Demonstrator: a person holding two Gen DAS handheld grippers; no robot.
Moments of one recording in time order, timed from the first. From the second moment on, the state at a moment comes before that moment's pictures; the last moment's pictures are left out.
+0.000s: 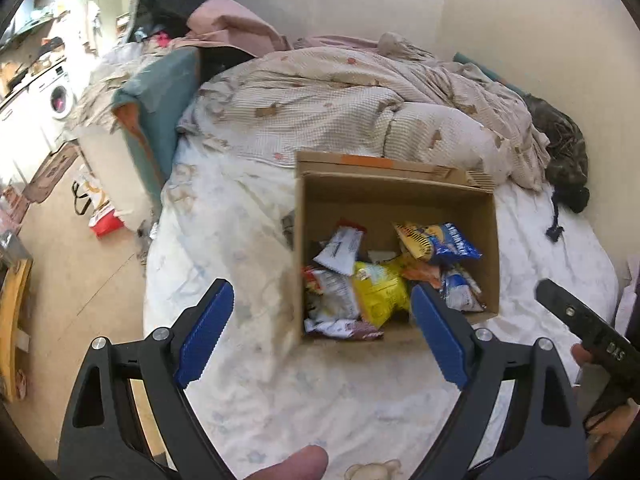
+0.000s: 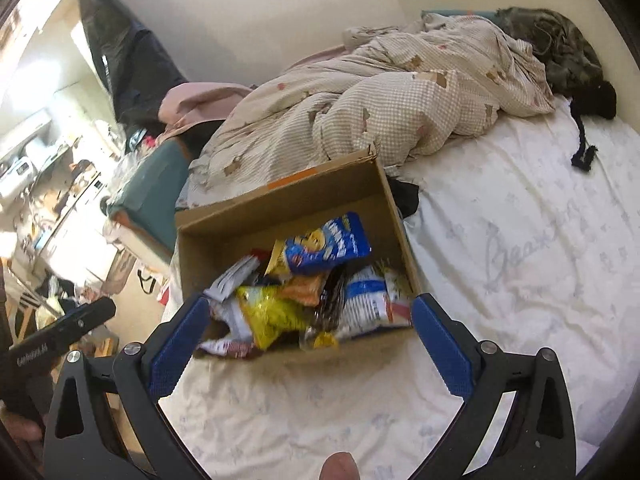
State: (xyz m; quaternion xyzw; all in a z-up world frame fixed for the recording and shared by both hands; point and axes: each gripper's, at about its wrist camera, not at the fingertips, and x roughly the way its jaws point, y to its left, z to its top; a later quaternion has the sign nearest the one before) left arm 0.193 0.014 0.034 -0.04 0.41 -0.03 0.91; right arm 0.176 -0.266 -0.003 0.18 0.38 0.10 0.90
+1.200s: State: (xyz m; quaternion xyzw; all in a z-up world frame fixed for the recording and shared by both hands) left arm 0.079 0.020 0.025 -0.01 0.28 0.03 0.96; right arm 0.075 -0.253 0.010 0.11 0.29 0.06 0.95
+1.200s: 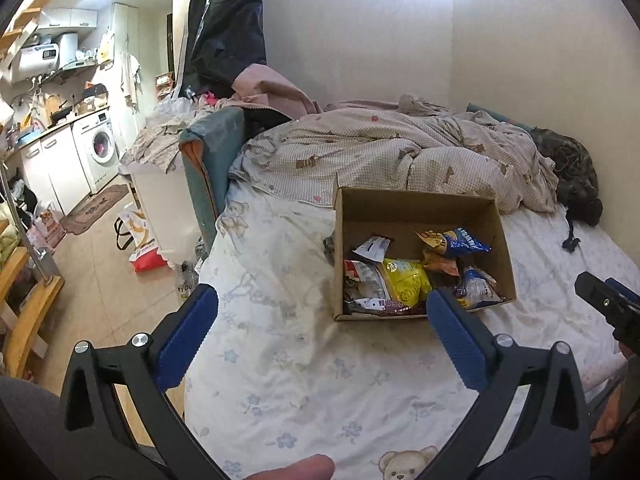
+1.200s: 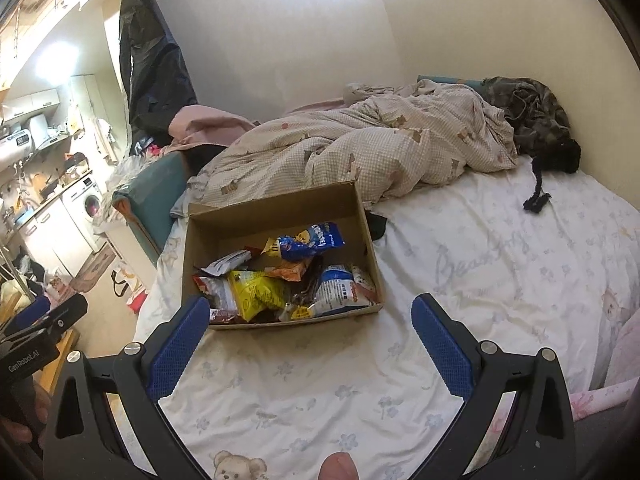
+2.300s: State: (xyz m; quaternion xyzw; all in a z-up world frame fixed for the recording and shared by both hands) left arm 0.080 0.017 0.025 -0.02 0.28 0.01 0.96; right arm 0.076 -0.237 0.010 0.07 0.28 0.05 0.96
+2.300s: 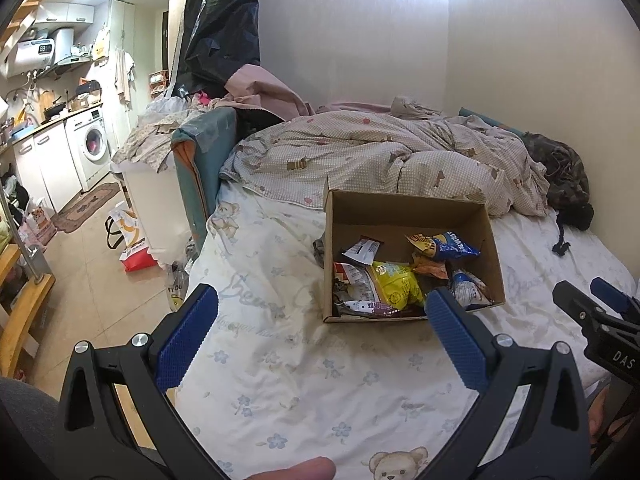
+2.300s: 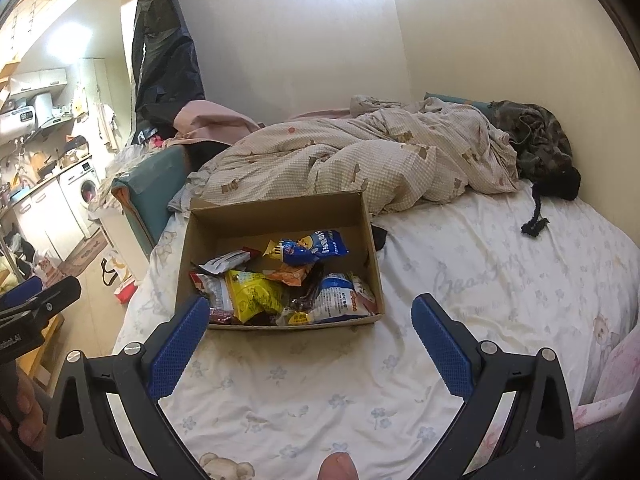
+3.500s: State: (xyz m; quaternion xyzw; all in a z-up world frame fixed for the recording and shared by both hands) left arm 0.082 0.012 0.022 -0.01 0.29 0.00 0.96; right arm 0.078 -0.240 0.011 0.07 0.27 0.05 0.96
